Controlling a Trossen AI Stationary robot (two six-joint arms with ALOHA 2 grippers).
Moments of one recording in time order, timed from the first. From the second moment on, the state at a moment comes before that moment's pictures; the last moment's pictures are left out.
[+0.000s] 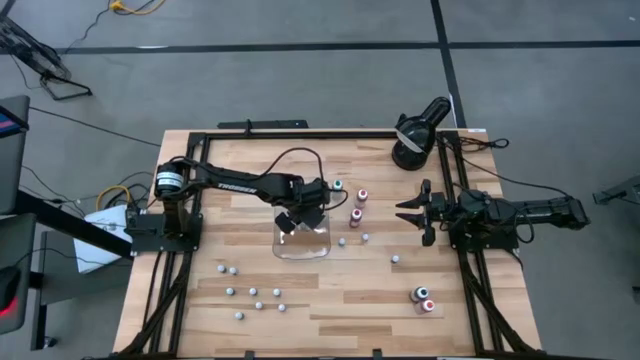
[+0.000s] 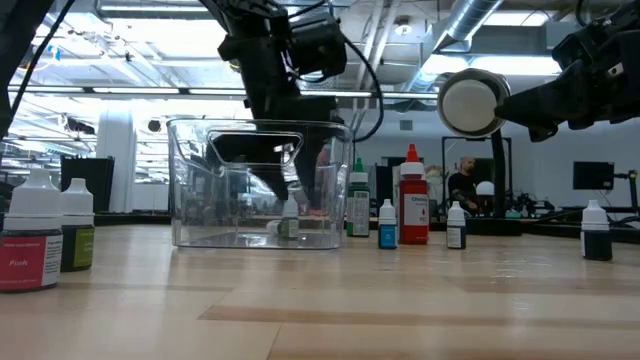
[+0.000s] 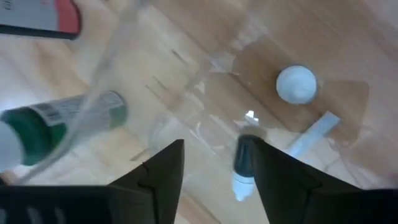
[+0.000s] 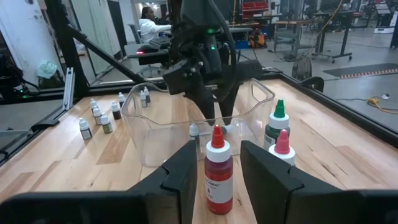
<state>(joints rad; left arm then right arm) 0.10 1.89 1.31 -0.60 -0.14 0.99 0.02 0.13 0.00 0.03 0.08 0.03</state>
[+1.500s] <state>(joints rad) 0.12 1.90 1.19 -0.59 -0.11 0.79 0.02 0.13 0.00 0.03 0.08 0.03</state>
